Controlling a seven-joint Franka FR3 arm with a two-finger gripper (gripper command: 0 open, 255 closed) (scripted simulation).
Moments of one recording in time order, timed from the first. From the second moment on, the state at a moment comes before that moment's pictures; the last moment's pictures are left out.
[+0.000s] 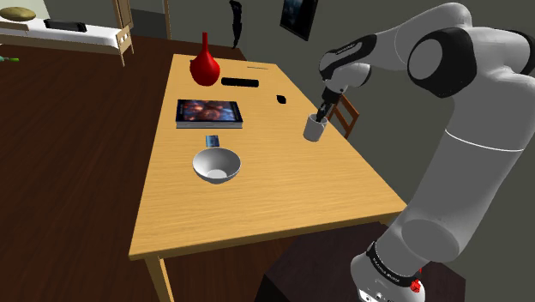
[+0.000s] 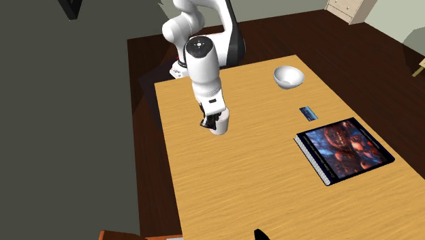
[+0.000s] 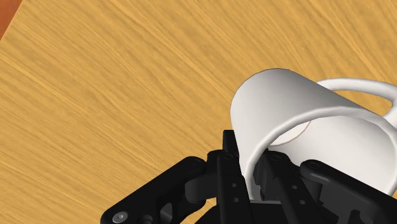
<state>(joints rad) -0.08 0.21 -0.59 -1.97 0.28 2.15 -1.01</state>
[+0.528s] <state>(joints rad) -0.07 0.17 -0.60 -1.91 0.24 2.06 -0.98</state>
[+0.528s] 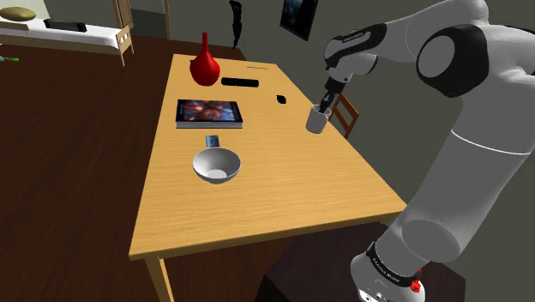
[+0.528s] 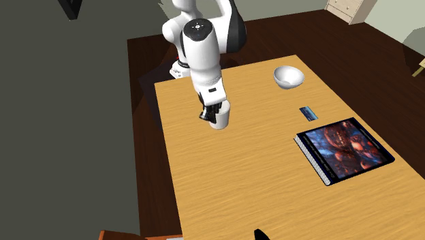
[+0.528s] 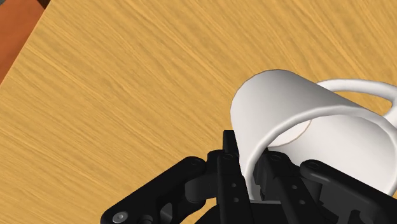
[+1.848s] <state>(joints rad) -0.04 0.10 -0.59 -1.75 0.18 1.86 -0.87</state>
